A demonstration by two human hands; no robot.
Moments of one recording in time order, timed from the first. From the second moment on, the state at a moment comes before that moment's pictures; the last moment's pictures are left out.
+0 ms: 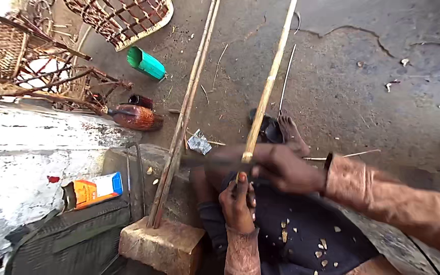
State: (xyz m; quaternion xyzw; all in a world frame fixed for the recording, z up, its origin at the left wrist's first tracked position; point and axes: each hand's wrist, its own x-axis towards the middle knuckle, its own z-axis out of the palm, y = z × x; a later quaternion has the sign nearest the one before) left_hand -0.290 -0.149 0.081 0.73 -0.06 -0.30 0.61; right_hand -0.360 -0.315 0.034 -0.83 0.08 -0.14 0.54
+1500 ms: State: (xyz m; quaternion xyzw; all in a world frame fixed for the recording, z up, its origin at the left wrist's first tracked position) left_hand -0.223 -0.132 0.085 0.65 -0.10 -0.31 0.68; right_hand -0.309 -0.377 0.021 -0.57 0.35 -0.18 0.72
